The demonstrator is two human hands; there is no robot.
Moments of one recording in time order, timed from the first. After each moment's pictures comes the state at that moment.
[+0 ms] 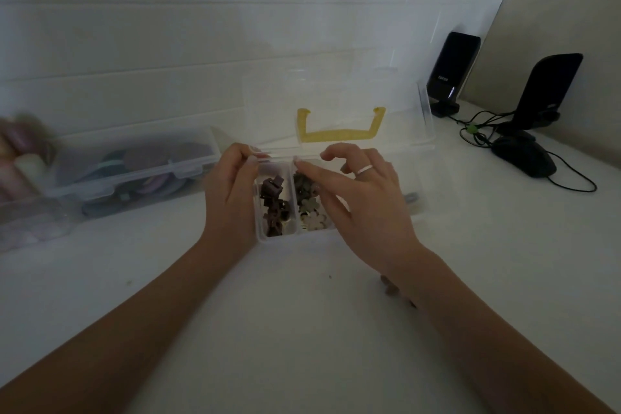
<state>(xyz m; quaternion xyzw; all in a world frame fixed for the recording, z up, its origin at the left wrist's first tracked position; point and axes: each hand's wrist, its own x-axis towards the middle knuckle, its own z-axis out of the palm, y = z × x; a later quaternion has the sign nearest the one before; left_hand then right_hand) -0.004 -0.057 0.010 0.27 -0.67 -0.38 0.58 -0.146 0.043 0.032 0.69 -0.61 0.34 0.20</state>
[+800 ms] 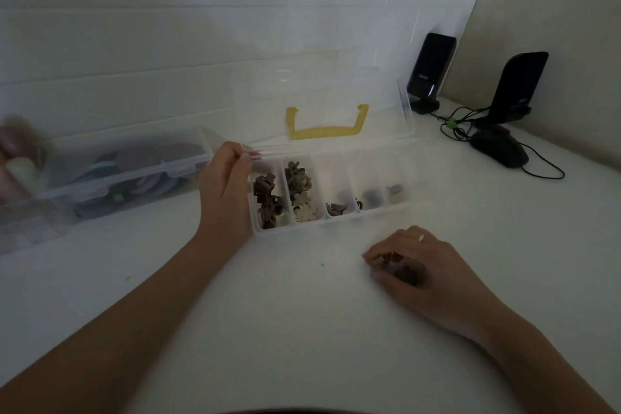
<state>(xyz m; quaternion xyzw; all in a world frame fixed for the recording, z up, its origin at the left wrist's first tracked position) -0.002 -0.059 0.008 0.28 -0.66 -0.40 0.57 -0.181 0.146 0.008 0.66 -0.68 0.31 -0.08</state>
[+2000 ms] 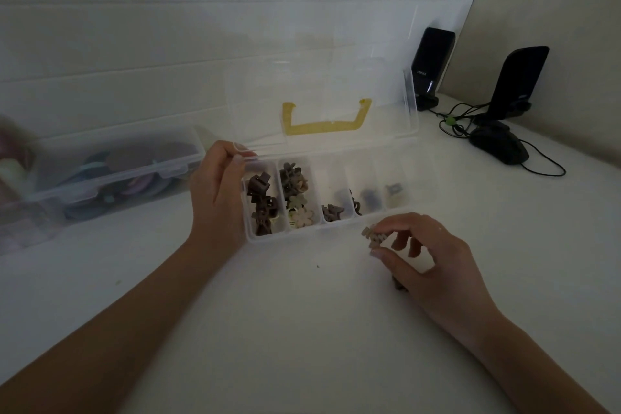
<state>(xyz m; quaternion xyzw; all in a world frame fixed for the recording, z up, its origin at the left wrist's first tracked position) -0.003 -0.052 0.011 0.25 -0.67 -0.37 0.59 -0.172 0.143 0.008 0.61 -0.65 0.45 -0.02</state>
